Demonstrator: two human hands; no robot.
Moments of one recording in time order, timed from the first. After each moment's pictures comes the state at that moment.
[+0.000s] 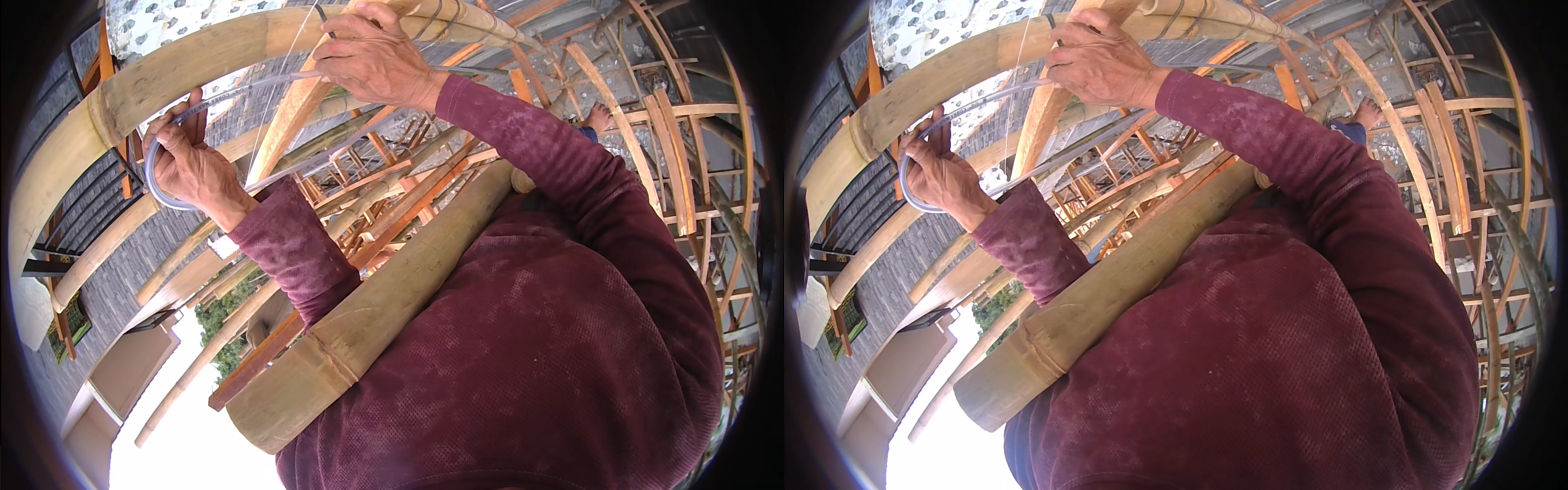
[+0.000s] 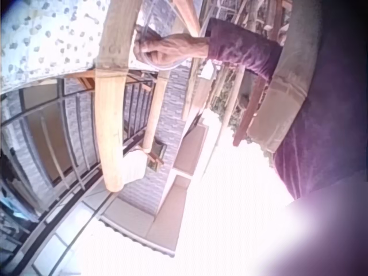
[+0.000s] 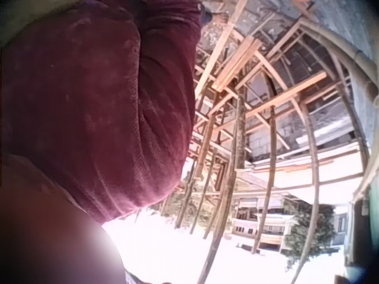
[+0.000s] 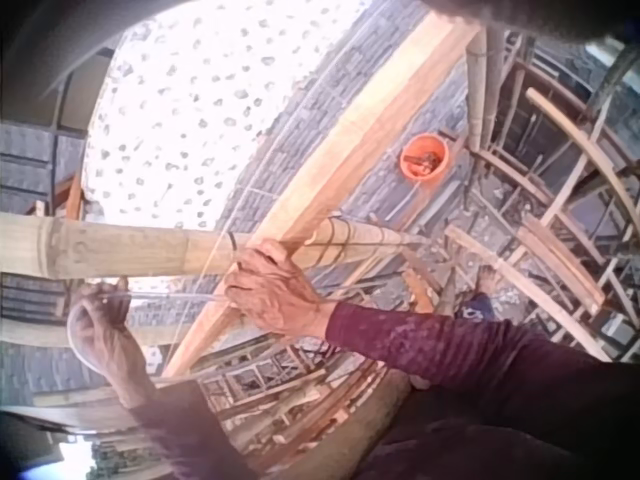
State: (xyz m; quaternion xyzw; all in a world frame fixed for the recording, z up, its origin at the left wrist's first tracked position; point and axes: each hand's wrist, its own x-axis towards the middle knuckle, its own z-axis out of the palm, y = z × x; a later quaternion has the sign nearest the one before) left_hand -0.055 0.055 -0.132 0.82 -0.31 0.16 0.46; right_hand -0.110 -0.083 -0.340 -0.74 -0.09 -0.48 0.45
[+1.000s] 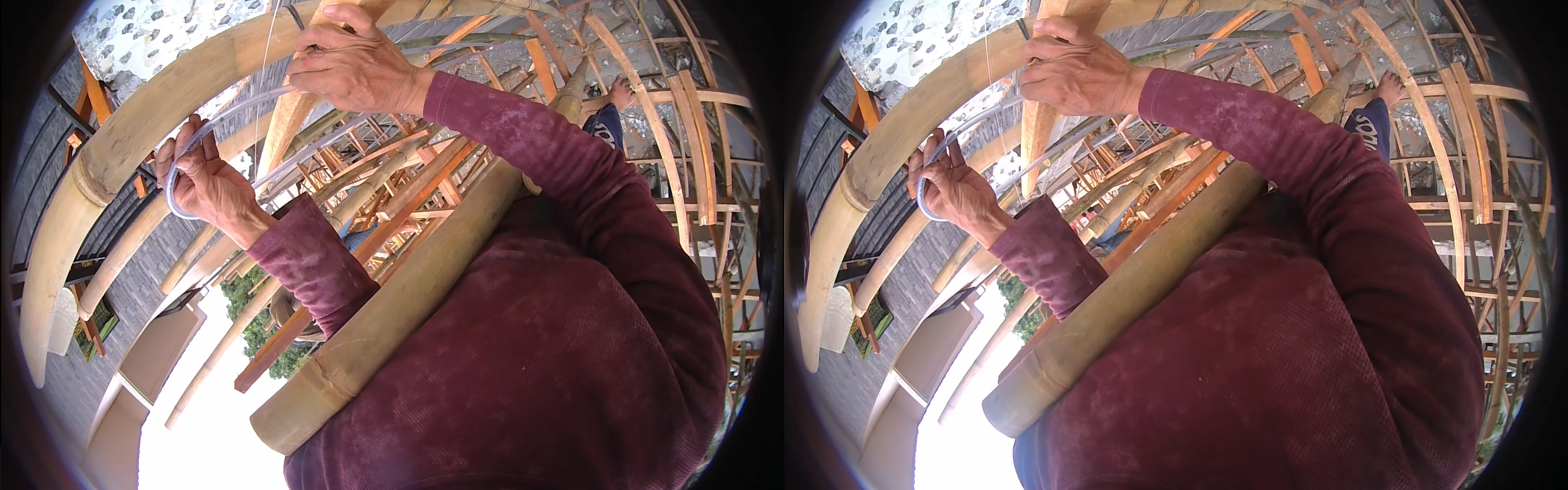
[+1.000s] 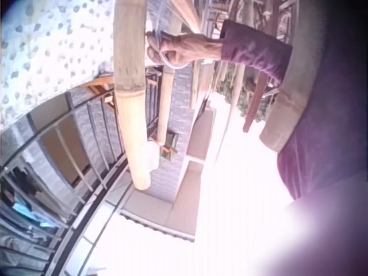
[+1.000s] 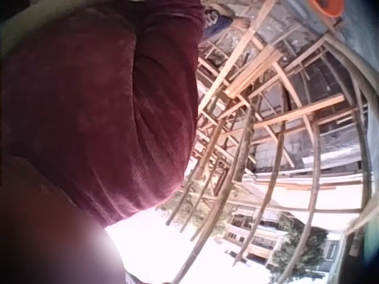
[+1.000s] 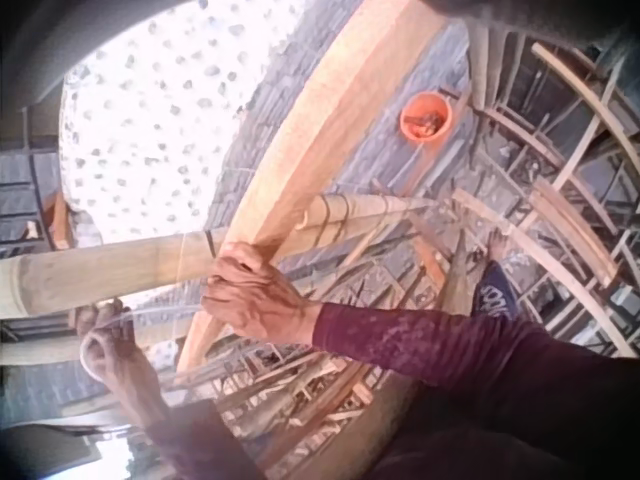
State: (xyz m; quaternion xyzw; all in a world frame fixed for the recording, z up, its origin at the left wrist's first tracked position) left_hand -0.062 0.062 -0.149 0.84 -0.28 0.13 0.45; right_hand -0.099 -0.073 -0.337 -0.68 -0.07 -0.52 0.51
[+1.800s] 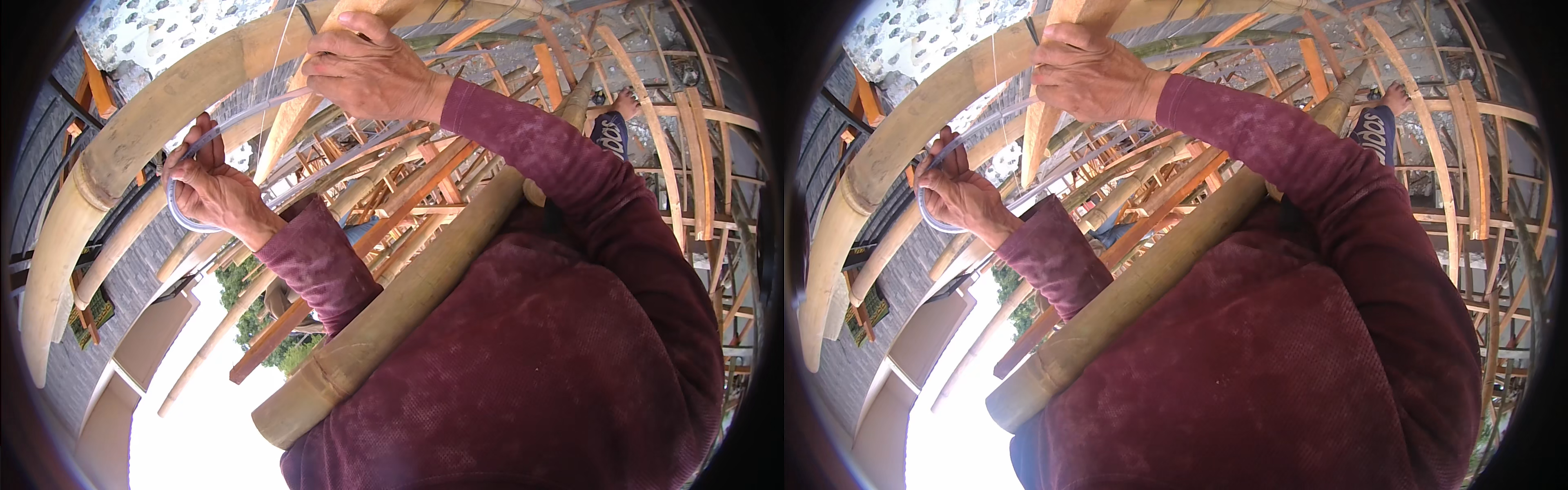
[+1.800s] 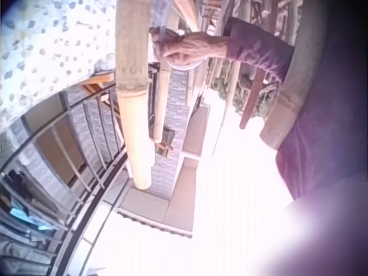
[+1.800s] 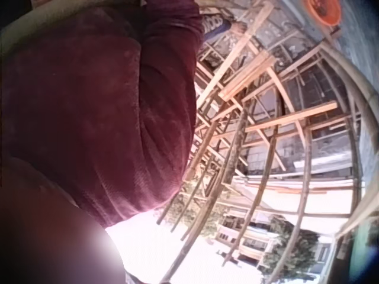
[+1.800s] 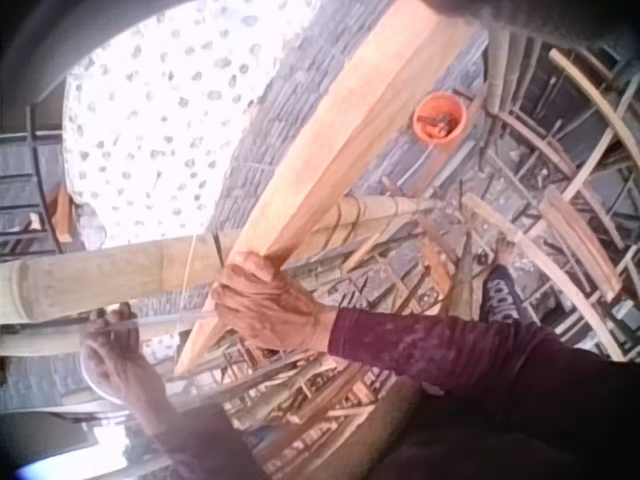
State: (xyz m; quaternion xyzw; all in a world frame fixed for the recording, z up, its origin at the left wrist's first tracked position) left_hand -0.065 0.059 -0.150 0.84 -0.26 0.16 0.46; right_hand -0.102 -0.074 -0.340 -0.79 -0.04 -0.51 0.34
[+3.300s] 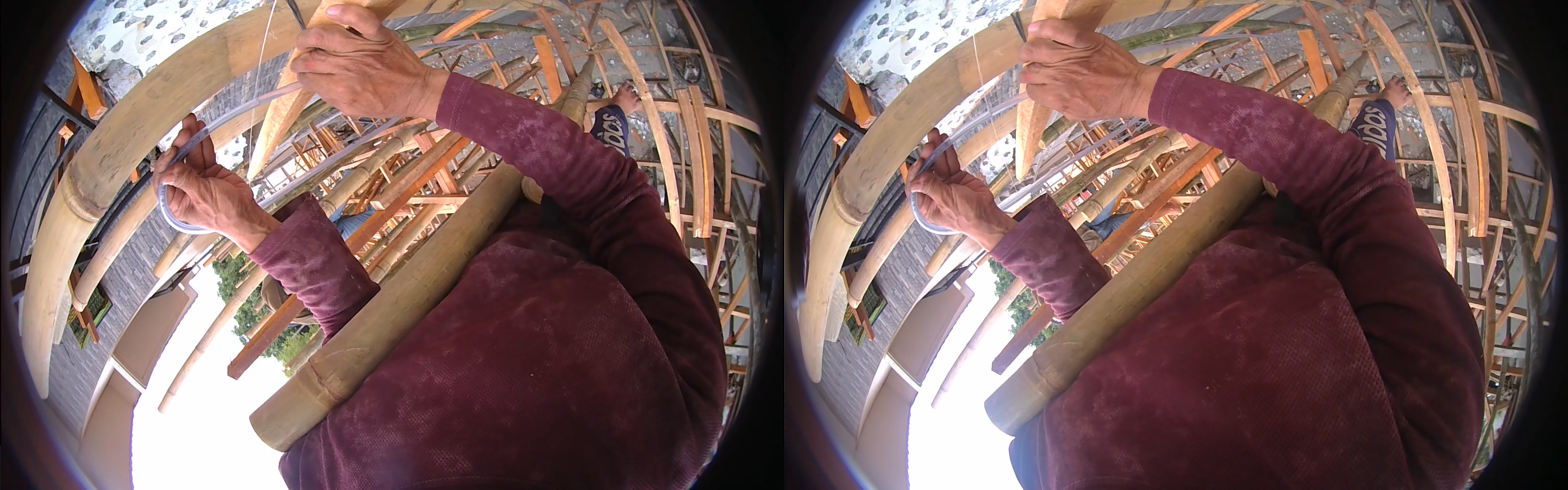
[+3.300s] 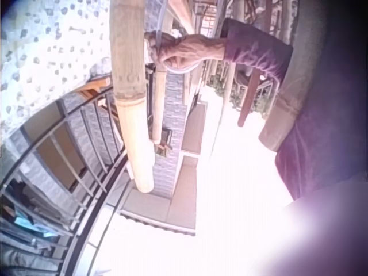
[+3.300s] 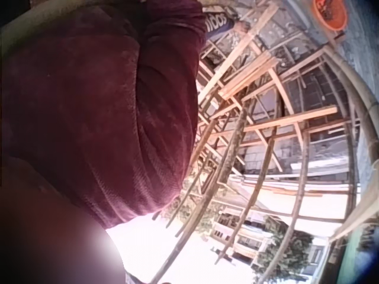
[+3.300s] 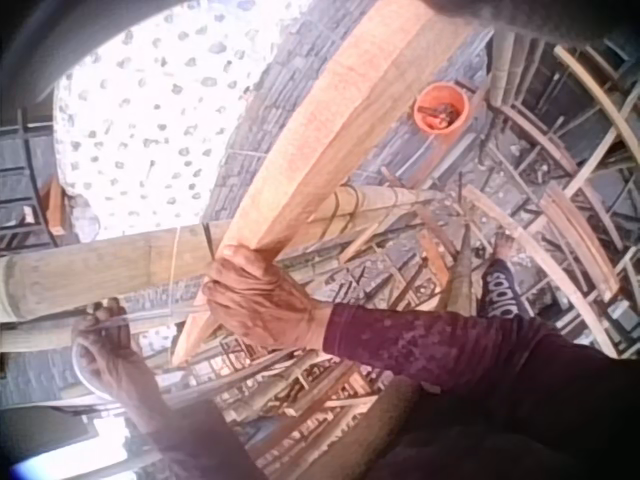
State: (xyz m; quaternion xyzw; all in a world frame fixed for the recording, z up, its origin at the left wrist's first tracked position) left_hand -0.064 0.062 -0.152 0.83 -0.27 0.17 0.46; right_hand -0.101 -0.081 -0.339 -0.75 -0.08 -0.51 0.42
